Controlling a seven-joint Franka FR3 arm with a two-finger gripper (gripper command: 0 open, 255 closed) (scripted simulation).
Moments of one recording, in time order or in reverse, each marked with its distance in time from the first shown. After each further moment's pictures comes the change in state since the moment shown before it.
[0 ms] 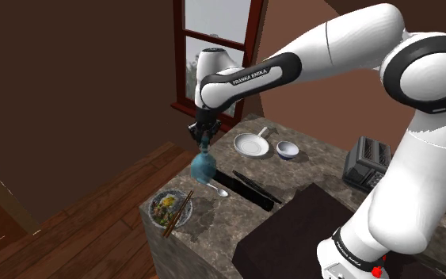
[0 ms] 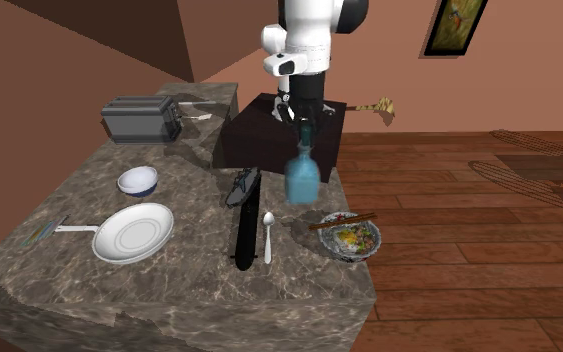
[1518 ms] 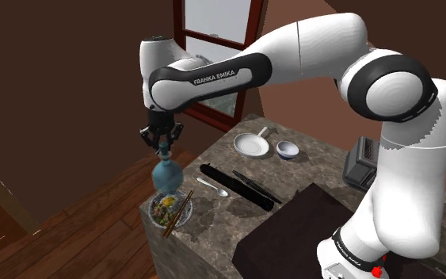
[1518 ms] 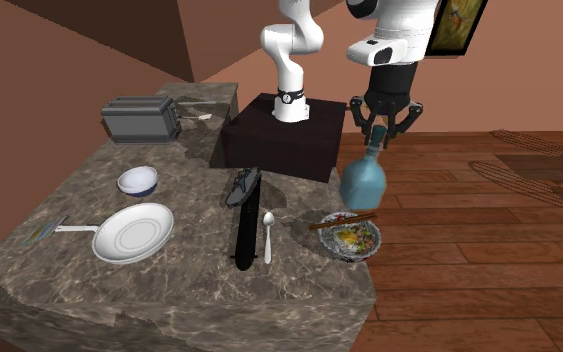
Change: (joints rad) arm 0.185 0.212 0.074 0.384 -0.081 -0.176 0.274
